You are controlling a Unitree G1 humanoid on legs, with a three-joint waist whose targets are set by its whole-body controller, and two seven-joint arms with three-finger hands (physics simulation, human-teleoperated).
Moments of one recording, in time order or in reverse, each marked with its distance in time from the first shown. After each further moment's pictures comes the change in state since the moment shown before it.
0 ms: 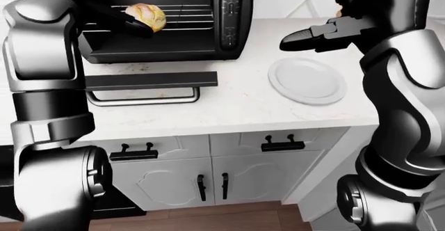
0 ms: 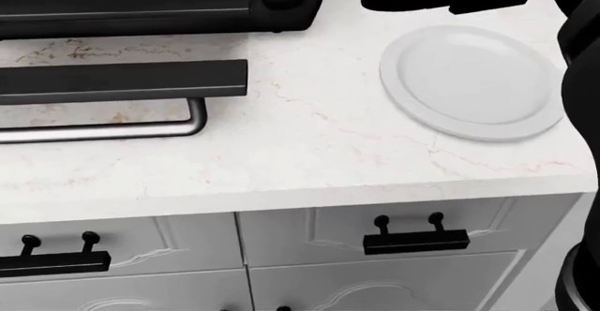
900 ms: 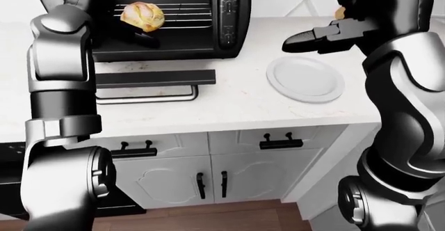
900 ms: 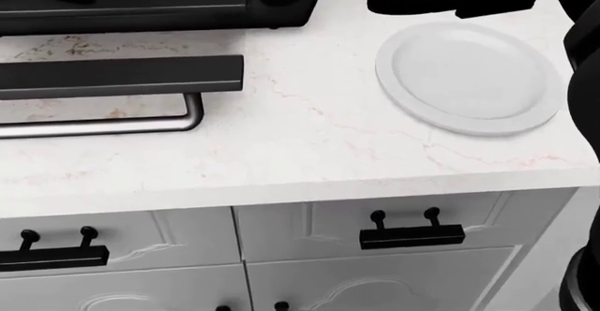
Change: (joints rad) left arm 0.004 -0.022 -0.010 0.136 -0.011 -0.076 0.018; right arm 0.013 -0.006 -0.009 -0.017 0.004 0.008 -0.003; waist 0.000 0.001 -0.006
